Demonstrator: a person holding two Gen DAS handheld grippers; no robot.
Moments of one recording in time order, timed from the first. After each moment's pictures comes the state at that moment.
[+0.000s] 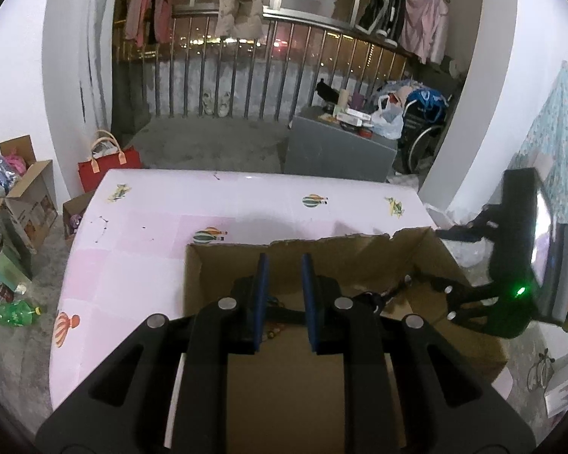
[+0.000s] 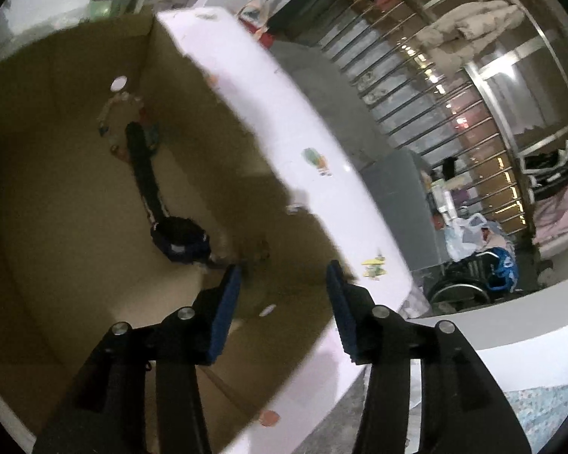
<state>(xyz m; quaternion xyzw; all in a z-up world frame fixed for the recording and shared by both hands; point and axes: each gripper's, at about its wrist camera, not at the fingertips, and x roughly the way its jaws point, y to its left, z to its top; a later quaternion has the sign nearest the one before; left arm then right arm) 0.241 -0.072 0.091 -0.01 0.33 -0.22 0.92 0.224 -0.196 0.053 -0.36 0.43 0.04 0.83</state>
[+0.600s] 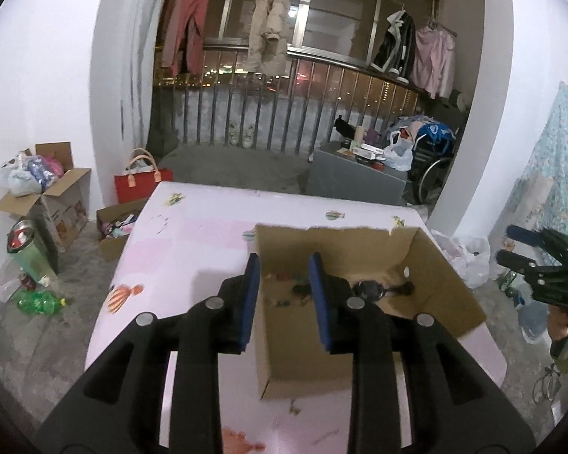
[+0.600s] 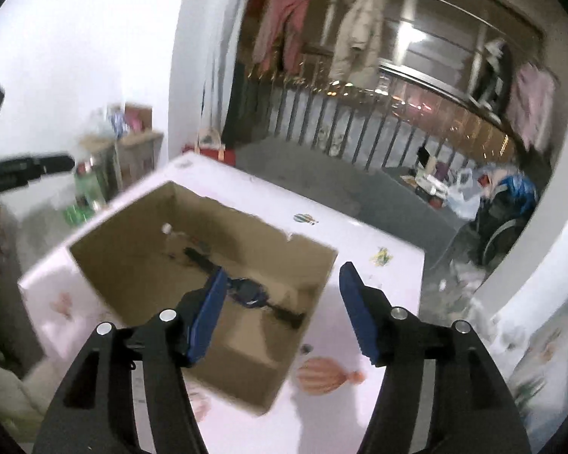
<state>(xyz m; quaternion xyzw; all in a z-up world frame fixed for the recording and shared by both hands) 0.129 0.012 0.118 -0.03 0.27 -0.18 0.95 0.056 -0.240 0.118 -0.06 0.28 0.04 0.96</state>
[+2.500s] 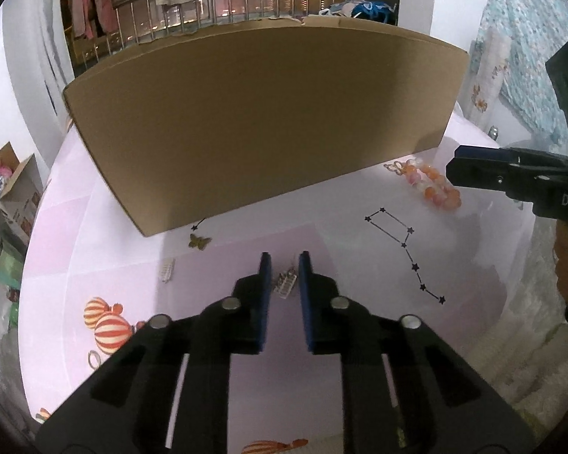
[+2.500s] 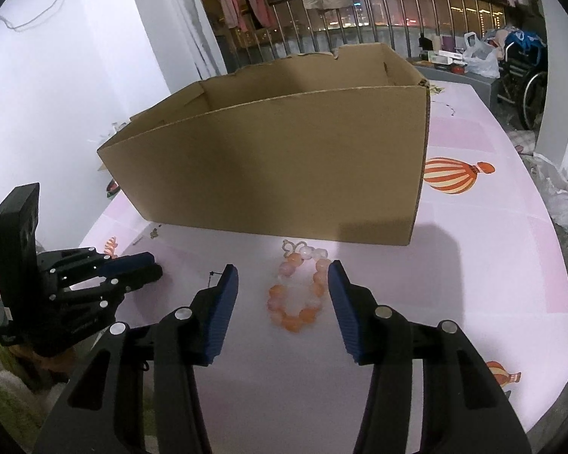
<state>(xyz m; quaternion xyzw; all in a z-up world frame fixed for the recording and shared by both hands) 0.062 -0.062 -0.067 0.13 0.38 -0.27 0.87 0.012 -0.206 -0.057 0.11 0.37 0.07 0.92</state>
